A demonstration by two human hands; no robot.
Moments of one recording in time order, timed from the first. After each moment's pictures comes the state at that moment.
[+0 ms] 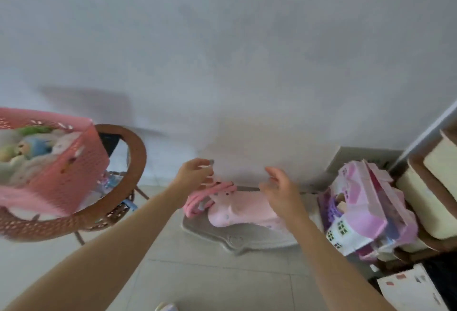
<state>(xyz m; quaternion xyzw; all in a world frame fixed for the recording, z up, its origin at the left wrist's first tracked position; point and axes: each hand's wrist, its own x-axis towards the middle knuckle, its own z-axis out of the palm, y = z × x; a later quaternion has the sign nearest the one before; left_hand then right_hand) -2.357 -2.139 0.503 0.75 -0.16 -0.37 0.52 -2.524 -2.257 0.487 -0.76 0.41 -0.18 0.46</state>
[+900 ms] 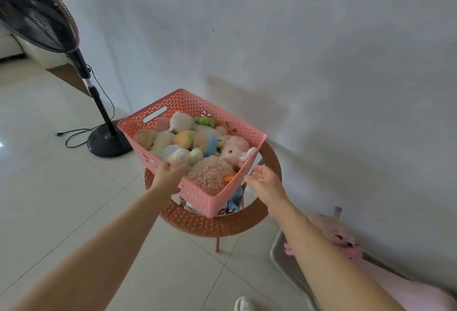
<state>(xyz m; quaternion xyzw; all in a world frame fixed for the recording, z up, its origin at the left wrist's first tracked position) -2.006 -1.794 0.449 0.76 0.16 -0.19 0.59 -2.097 -1.989 0.479 -0.79 0.27 0.03 0.55</state>
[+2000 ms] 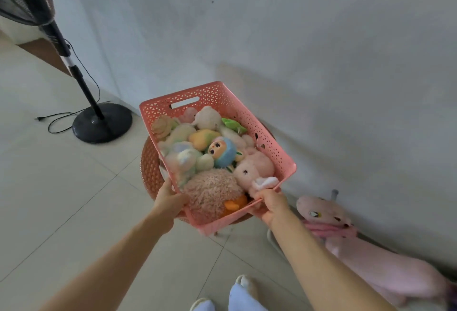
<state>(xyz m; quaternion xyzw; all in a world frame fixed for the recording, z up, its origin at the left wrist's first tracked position) -2.037 -1.769 0.412 0.67 0.12 -0.30 0.67 -2.094 -1.982 0.397 -0.46 0.49 0.01 0.74</state>
